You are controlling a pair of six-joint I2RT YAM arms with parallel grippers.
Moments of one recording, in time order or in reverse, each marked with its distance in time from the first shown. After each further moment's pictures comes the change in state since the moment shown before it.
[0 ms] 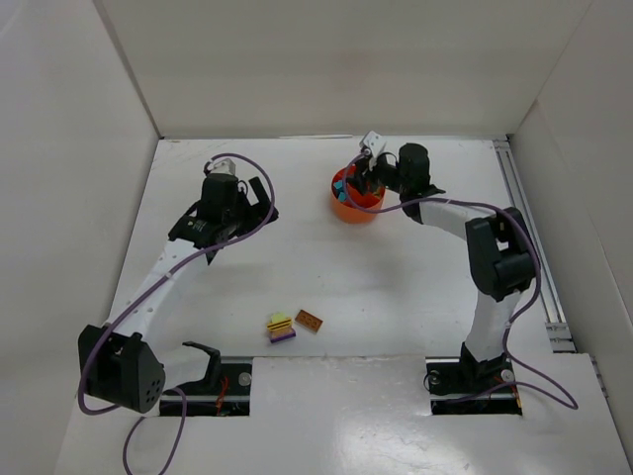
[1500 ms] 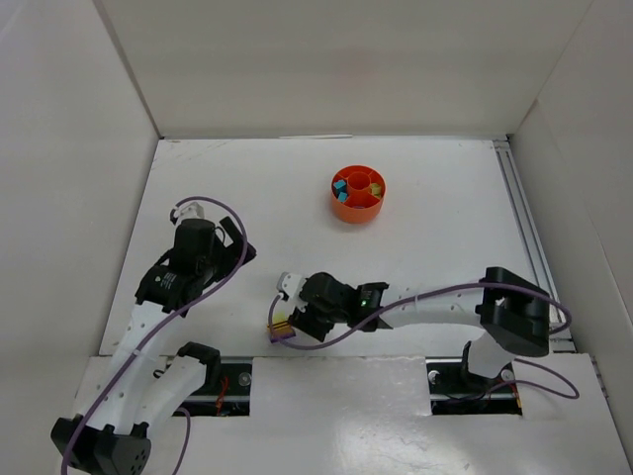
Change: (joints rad) left arm 0.011 -0.418 -0.173 -0.319 -0.078 -0.145; right arm 0.890 -0.317 -0.298 -0.640 0.636 0.297
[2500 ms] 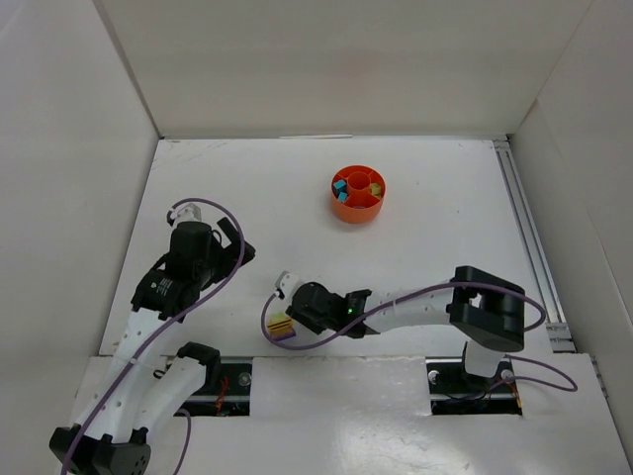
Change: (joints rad) left arm 0.002 -0.041 0.000 -0.007 0.011 -0.006; right arm 0.054 0.152 0.011 0.096 0.225 0.119
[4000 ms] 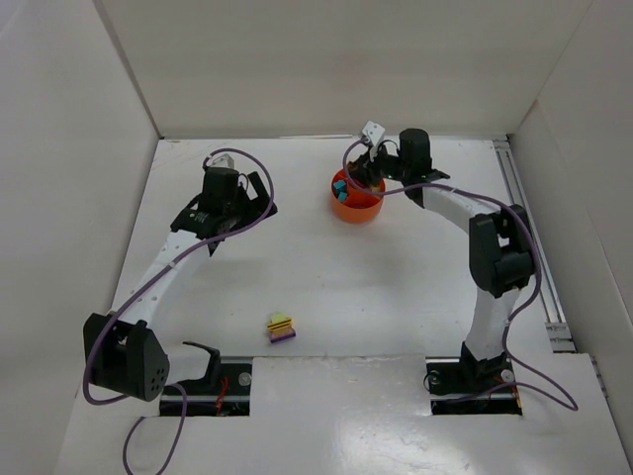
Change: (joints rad) left arm 0.007 0.516 0.219 0.318 0.058 0.135; right arm -0.969 0.190 0.462 0.243 -0.932 -0.461
